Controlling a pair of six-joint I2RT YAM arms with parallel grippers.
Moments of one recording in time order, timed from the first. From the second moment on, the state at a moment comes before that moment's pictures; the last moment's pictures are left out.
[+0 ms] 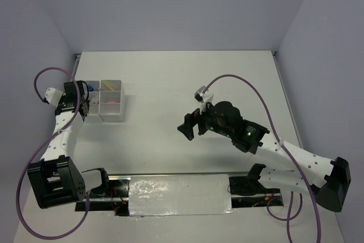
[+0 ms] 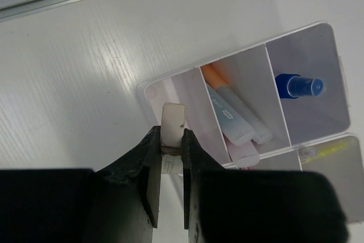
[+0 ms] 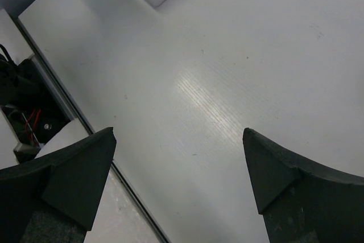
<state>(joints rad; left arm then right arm) 0.24 1.19 0.87 -0.51 -0.50 -0.97 0.91 0.96 0.78 -0.17 -0.02 0.26</state>
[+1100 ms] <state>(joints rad) 0.24 1.18 0.88 -0.47 -0.38 -0.93 0.91 0.97 0.78 -0.18 -0.04 0.27</state>
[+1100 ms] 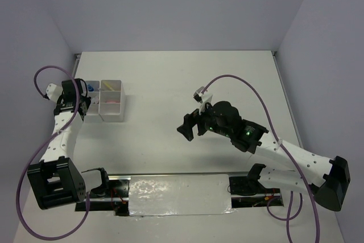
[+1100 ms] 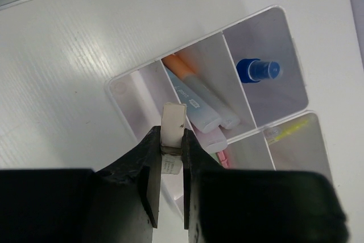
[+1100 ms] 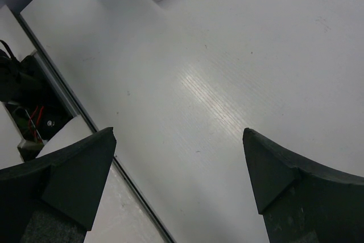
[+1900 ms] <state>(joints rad) 0.24 1.24 0.81 -0.33 -0.39 -0.96 0.89 1.03 0.78 -0.18 -0.04 0.25</state>
